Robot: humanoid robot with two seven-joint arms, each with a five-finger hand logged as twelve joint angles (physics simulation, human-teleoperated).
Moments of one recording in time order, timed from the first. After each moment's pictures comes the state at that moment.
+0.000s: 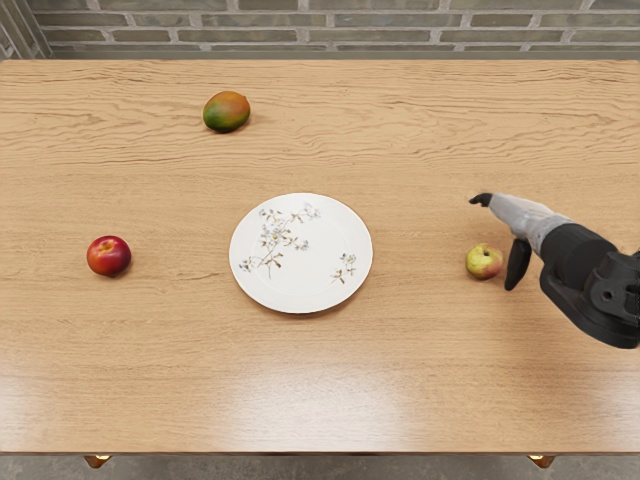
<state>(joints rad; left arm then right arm) -0.02 0.00 -0.24 -0.11 -0.25 0.03 0.14 1.12 -0.75 -0.13 1.60 -1.12 -0.35 -0.61</state>
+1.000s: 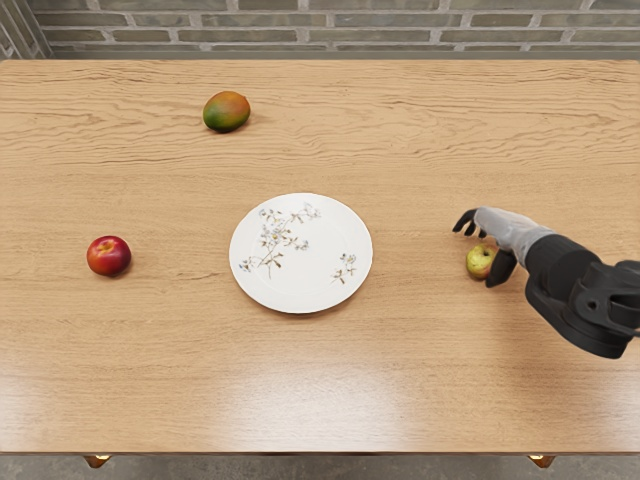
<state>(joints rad) -0.01 0.00 -0.24 -0.11 -0.25 0.03 0.14 1.09 -0.71 -0.12 1.60 -1.12 -0.35 -0.61</state>
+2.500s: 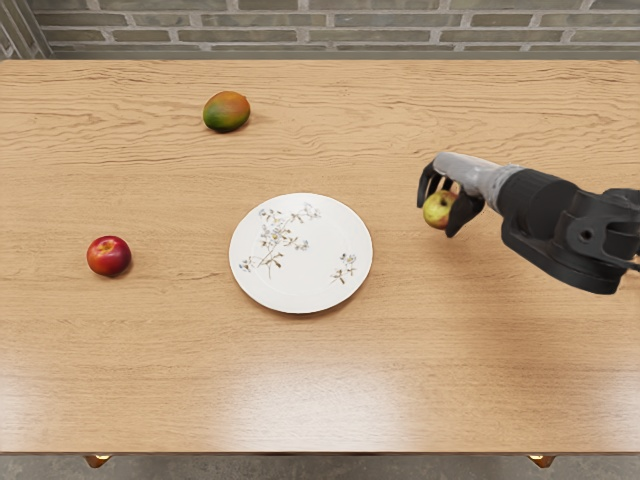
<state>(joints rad) -0.01 0.00 -0.24 -0.11 -0.25 0.03 0.14 1.35 -0.68 -0.11 1.66 -0.96 -0.22 -0.61</state>
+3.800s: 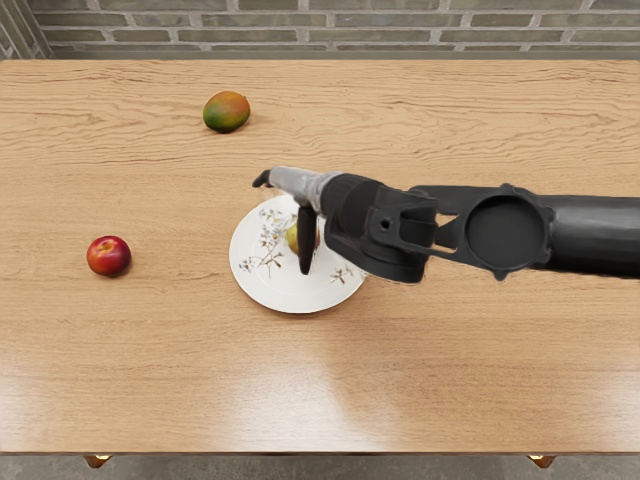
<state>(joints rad) -0.01 0.00 -0.24 -0.11 -0.25 0.03 0.14 1.41 -0.13 -0.04 1.34 -0.79 -0.21 -0.61</state>
